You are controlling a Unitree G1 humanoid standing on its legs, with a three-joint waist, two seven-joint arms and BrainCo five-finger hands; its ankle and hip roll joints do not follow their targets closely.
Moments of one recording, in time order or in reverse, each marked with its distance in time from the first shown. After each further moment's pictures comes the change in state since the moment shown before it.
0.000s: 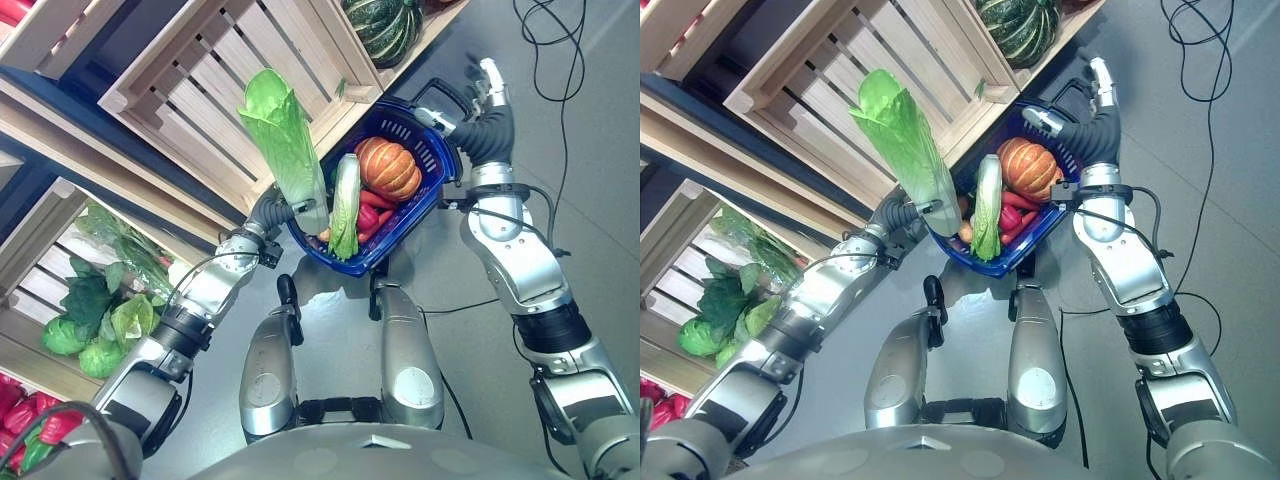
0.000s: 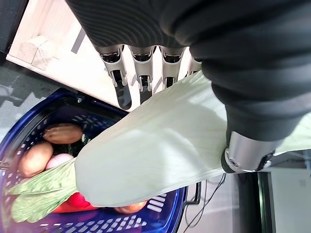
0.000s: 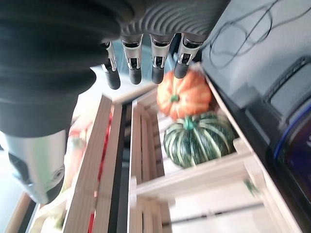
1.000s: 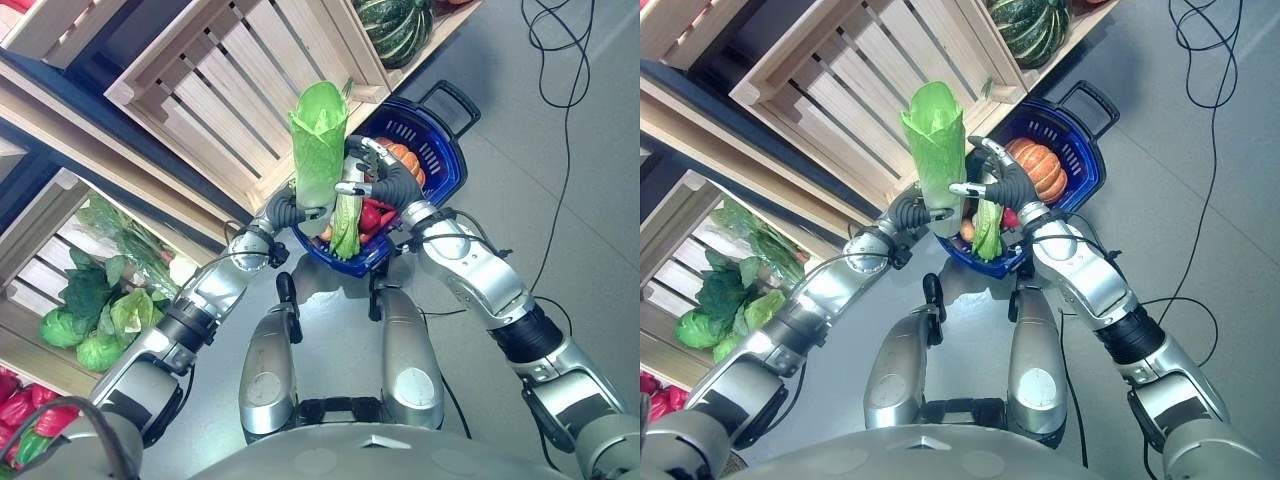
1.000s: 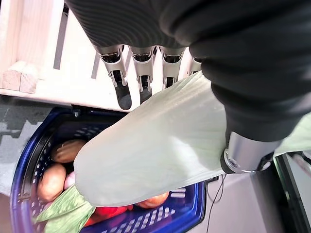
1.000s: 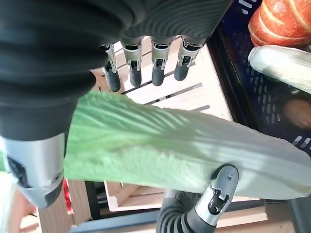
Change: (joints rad) left arm -0.092 0.025 -0.105 0.000 0.262 0.084 -0.097; right arm -0.041 0.017 0.290 0.040 0.197 0.133 0.334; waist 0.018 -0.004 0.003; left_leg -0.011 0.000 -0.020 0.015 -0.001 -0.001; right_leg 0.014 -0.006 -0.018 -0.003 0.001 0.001
